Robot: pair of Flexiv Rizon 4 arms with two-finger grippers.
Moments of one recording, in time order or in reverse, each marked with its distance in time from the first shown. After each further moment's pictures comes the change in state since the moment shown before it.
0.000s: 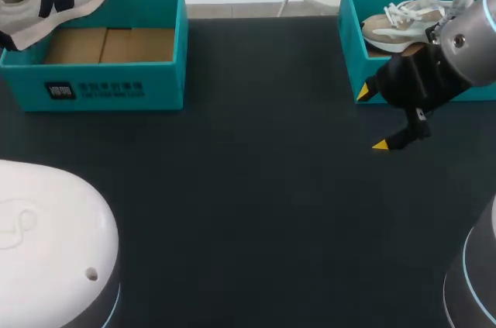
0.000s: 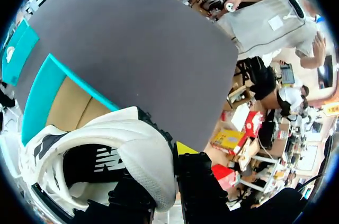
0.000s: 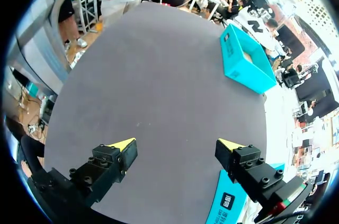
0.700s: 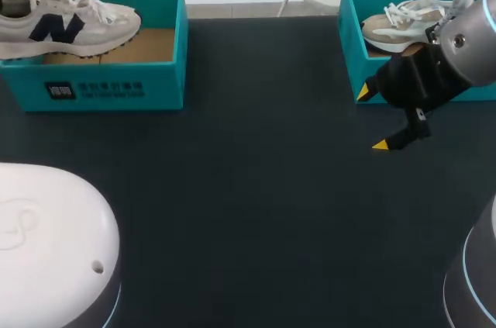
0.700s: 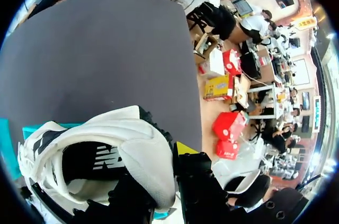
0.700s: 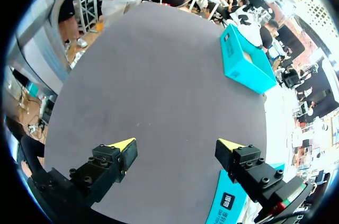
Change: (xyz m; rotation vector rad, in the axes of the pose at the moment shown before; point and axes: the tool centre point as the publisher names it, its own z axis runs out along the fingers) left arm -0.004 0.004 -0.005 -0.223 0.135 0.518; right arm 0.000 0.000 0.000 0.000 0.000 0.000
